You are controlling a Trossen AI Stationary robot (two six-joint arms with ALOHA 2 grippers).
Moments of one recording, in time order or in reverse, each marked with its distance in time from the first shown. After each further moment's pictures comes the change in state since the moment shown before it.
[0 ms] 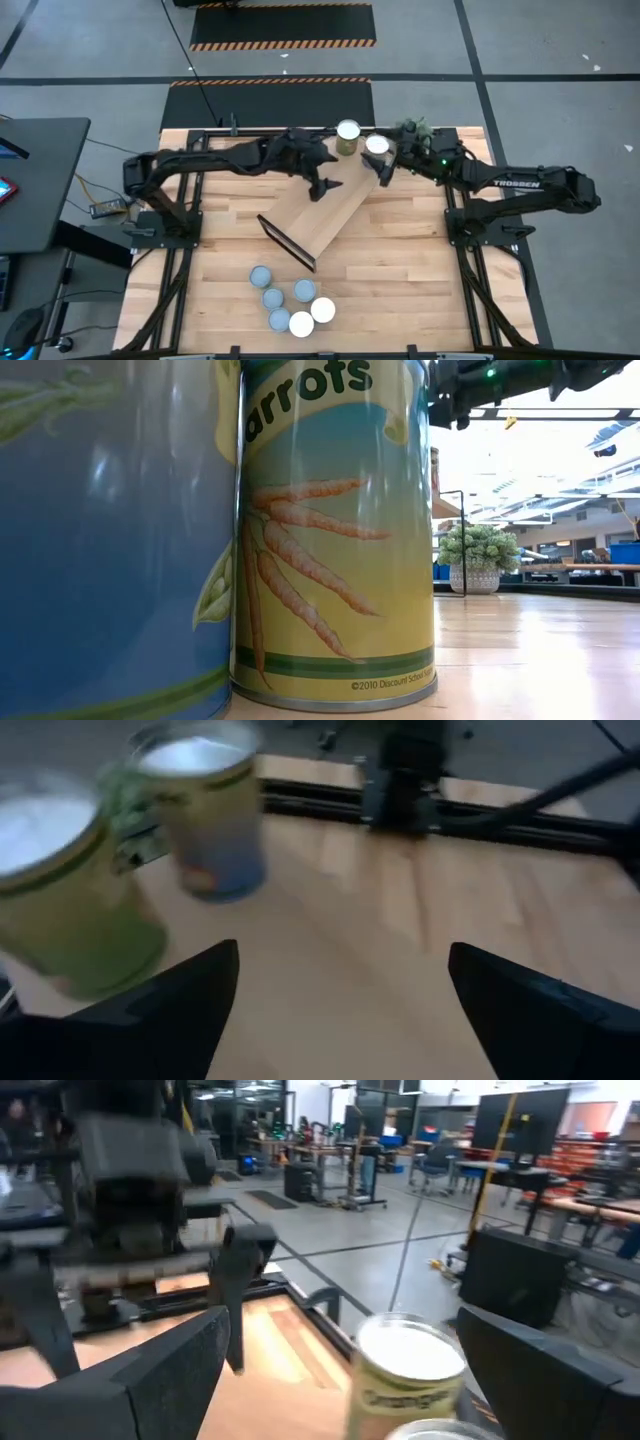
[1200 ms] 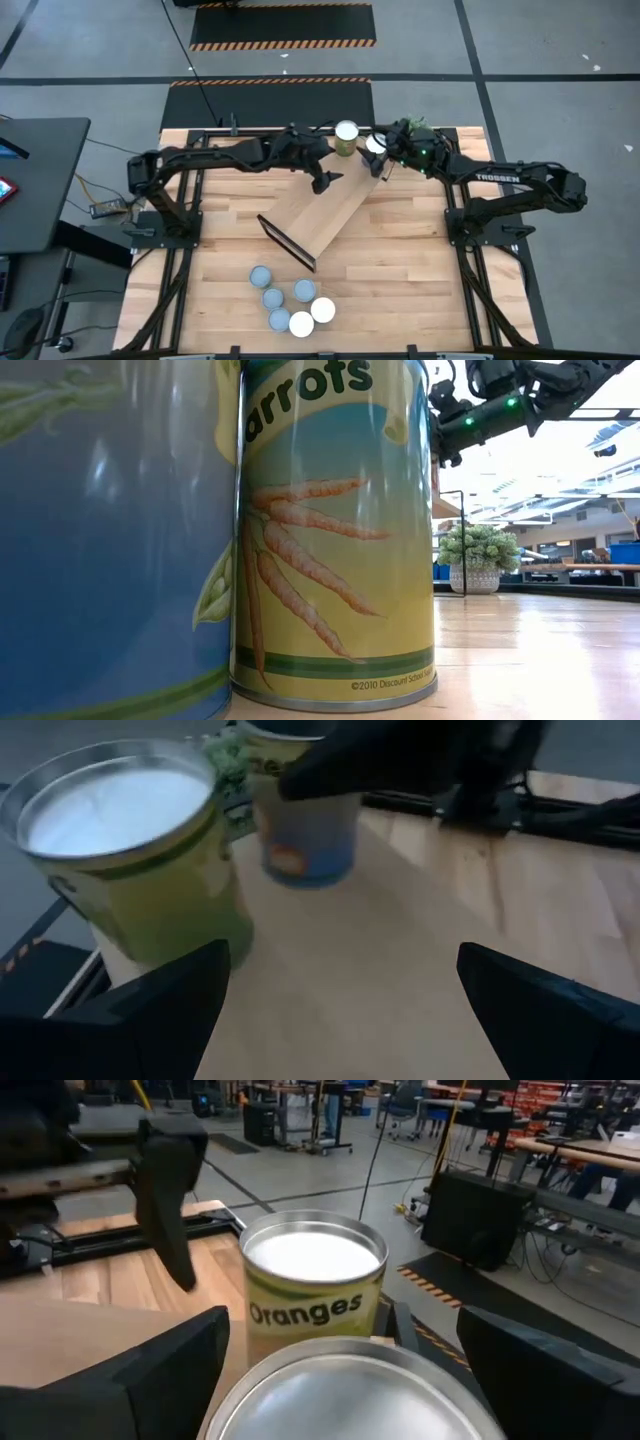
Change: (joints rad) left arm 0.059 0.071 0.002 0.048 -0.091 0.001; right arm -0.209 0.162 -0.028 0.046 -0.087 0.002
